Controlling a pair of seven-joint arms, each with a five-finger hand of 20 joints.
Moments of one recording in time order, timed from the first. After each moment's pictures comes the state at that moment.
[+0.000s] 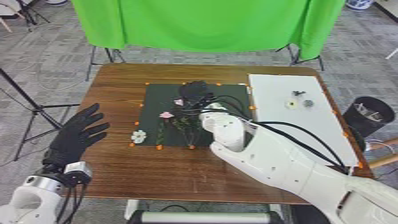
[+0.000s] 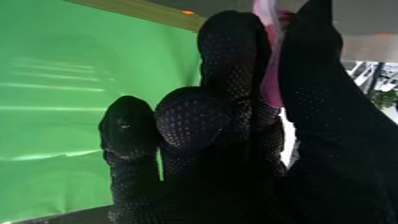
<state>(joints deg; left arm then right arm) 132.5 -43.3 -100.8 -117.6 36.0 7.2 14.1 -49.1 -70.4 23.5 -78.0 -142.6 1.3 22.0</state>
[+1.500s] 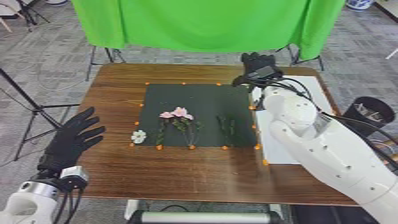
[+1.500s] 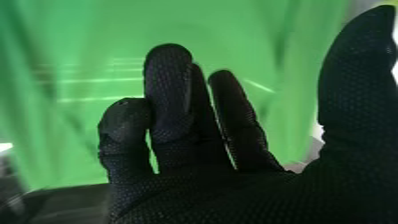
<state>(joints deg) 135.7 -43.9 -102.6 -118.3 35.6 7.7 15.2 -59.3 -51.6 46.1 -94.5 -135.0 -2.5 26.8</state>
